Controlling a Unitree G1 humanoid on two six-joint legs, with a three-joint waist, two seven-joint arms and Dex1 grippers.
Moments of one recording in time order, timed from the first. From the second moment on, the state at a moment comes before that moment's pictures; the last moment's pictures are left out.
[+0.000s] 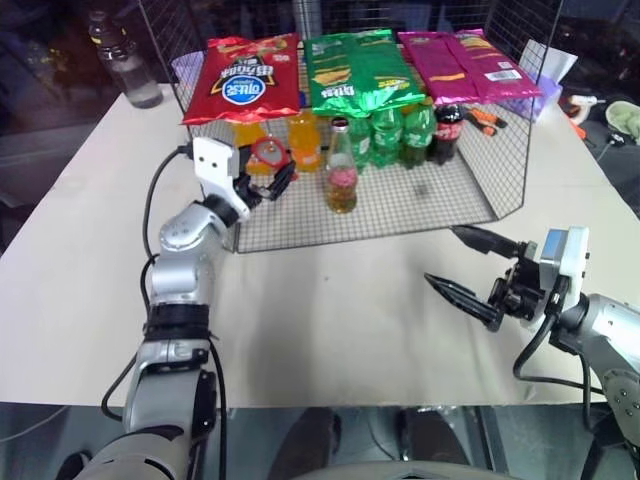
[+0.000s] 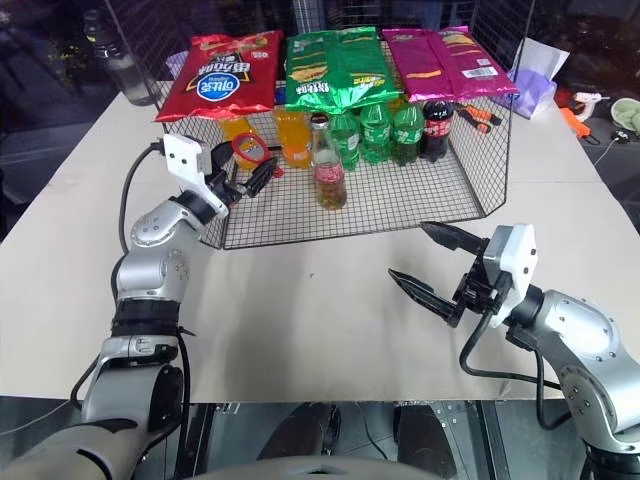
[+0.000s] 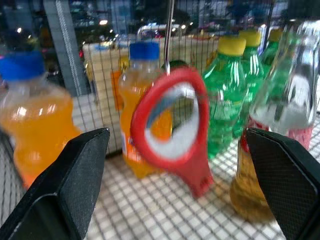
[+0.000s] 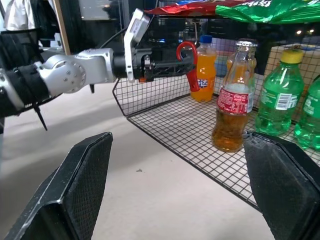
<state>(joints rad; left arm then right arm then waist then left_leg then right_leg) -0.66 0.43 0.17 0.37 -0.31 0.06 -0.62 0.03 -0.61 -0.15 -0.64 0.69 0.34 0.76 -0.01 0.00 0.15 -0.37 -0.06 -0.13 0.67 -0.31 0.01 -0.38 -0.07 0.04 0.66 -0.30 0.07</state>
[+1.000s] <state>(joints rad) -0.52 0.43 0.19 0.11 -0.49 0.23 -0.74 0.09 -0.55 -0.12 -0.61 0.58 0.29 0.74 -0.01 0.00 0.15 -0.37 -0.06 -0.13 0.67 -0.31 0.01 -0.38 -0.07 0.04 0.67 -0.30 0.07</state>
